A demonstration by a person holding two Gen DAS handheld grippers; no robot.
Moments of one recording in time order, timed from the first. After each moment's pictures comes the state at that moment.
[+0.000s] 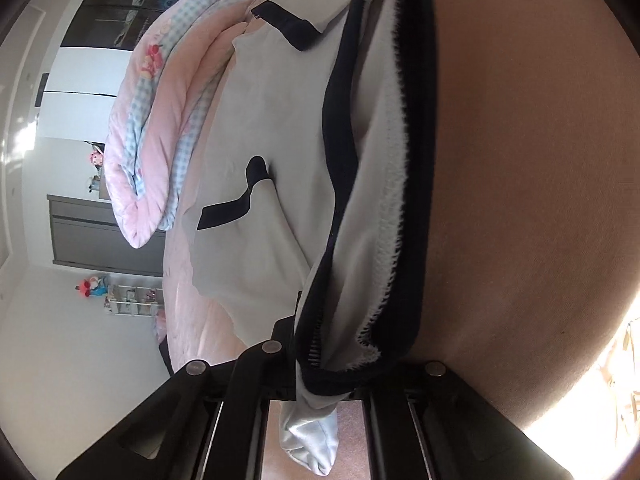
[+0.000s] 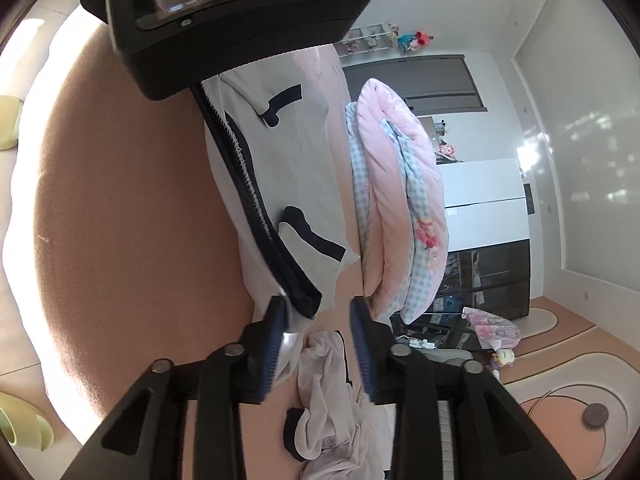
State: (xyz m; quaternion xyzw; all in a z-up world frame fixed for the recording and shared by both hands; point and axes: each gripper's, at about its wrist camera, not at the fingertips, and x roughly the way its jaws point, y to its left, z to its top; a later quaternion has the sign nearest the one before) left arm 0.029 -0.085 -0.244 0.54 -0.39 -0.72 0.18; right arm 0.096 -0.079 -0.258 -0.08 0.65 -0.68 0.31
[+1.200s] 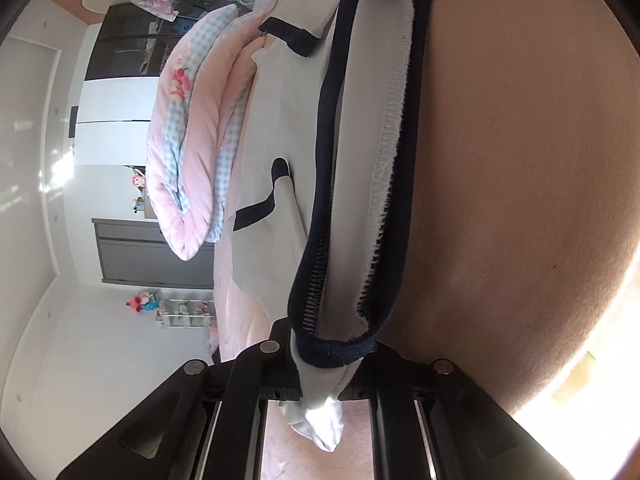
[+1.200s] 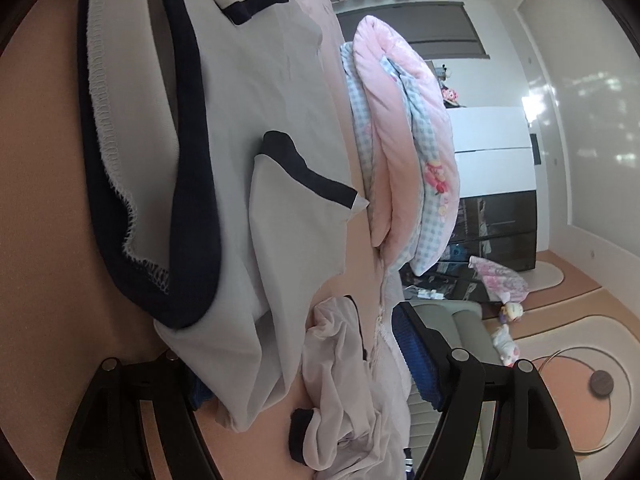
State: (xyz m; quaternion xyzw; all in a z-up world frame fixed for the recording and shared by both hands) left arm 0.050 -0.070 -0.262 0.47 -0.50 -0.68 0.25; right arm 0.024 -0.113 -0.277 0.00 0.66 -0.71 0.25
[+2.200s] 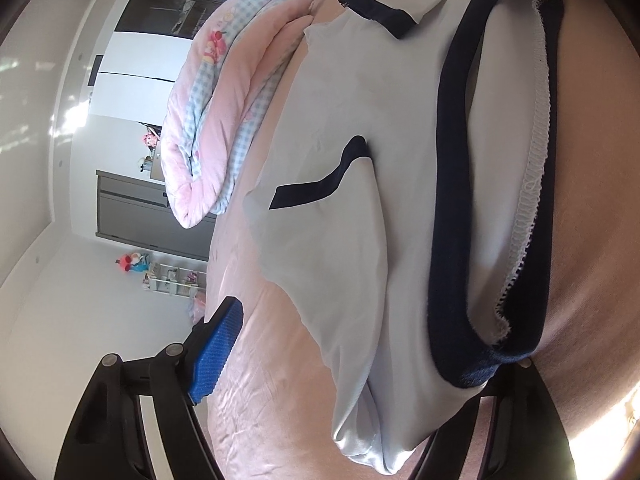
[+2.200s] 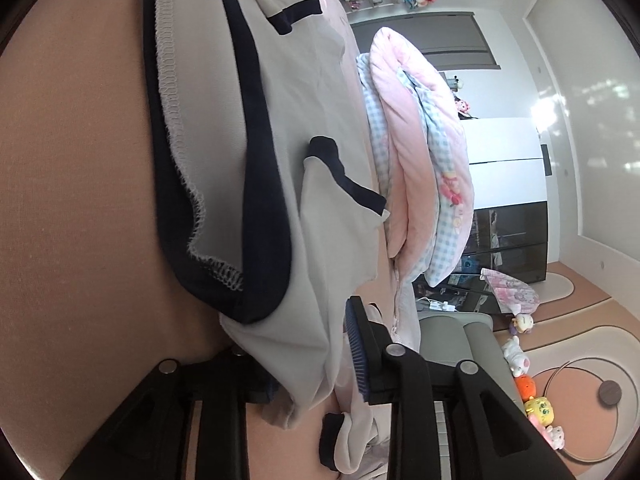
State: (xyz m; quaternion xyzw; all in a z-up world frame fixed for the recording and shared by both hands) left arm 0.025 -0.116 -0.236 0.48 -0.41 -0.72 0.29; right arm 0.034 -0.105 -0.296 -0.03 0.67 -0.70 0.27
